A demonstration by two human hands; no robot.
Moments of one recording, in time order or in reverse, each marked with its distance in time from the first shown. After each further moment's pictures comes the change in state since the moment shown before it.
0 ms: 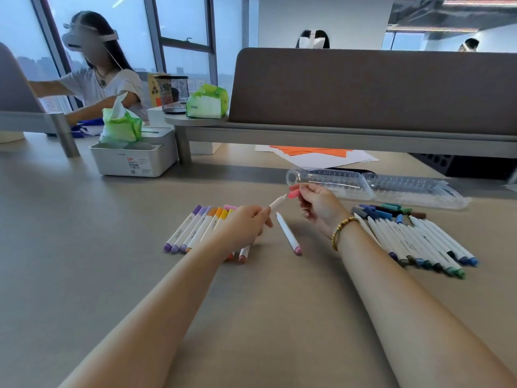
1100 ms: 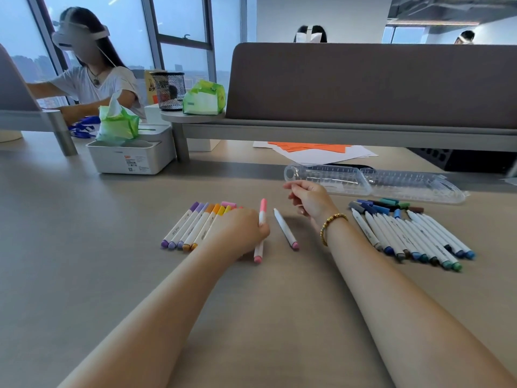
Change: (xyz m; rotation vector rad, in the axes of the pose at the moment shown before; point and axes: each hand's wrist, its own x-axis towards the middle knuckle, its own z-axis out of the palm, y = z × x) left_hand -0.004 0.006 0.006 0.710 0.017 -0.009; right_hand -0.005 -0.001 0.013 -0.195 0.127 -0.010
